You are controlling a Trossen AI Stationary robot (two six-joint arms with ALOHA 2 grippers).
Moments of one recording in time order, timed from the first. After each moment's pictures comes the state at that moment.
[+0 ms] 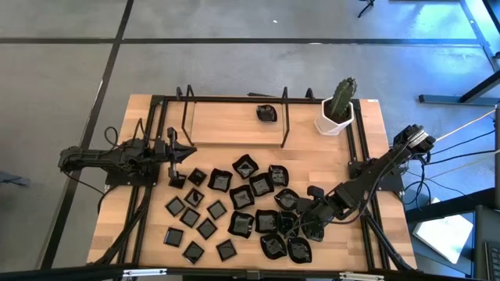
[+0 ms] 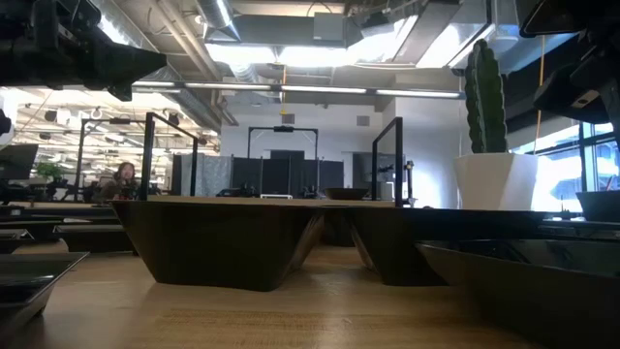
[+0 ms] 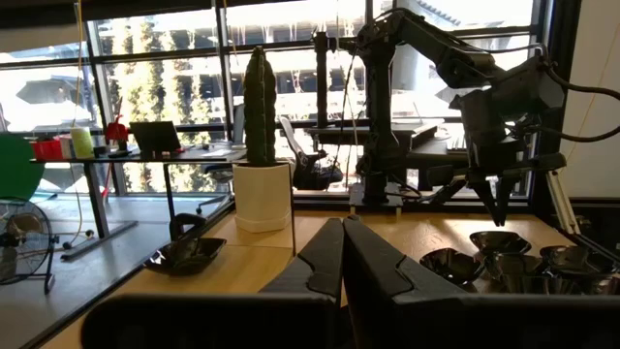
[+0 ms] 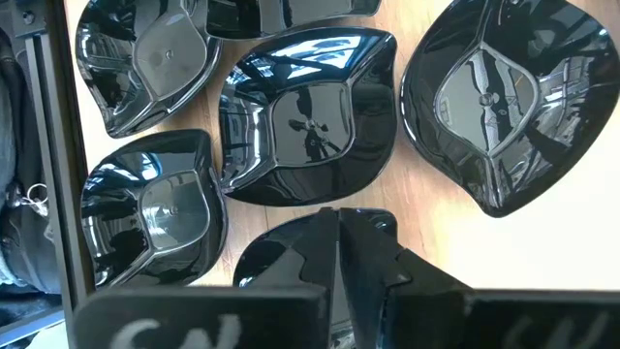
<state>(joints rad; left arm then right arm) 0.00 0.03 0.01 0.18 -0.18 0.05 0.66 1.43 0.91 -0.58 0.15 0.80</state>
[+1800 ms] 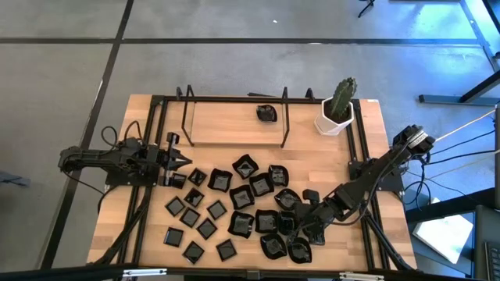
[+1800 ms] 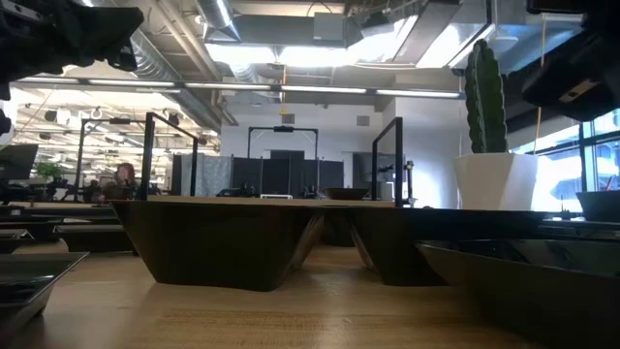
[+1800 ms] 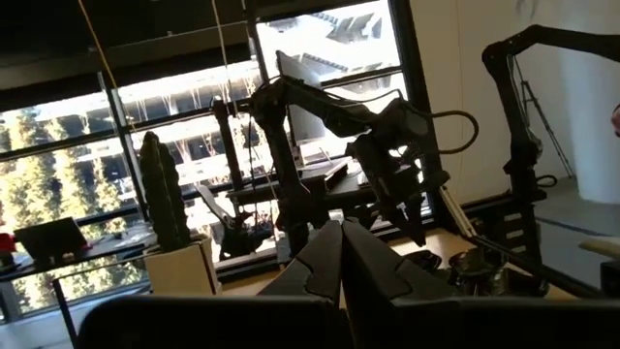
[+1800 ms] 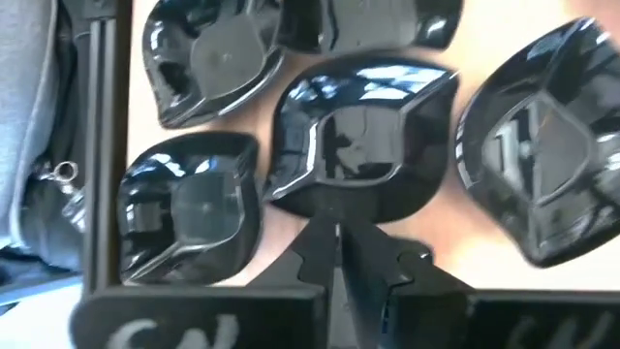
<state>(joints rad) 0.00 0.03 0.01 0.29 0.12 0.20 0.67 1.43 0.91 -0.50 0.11 0.68</state>
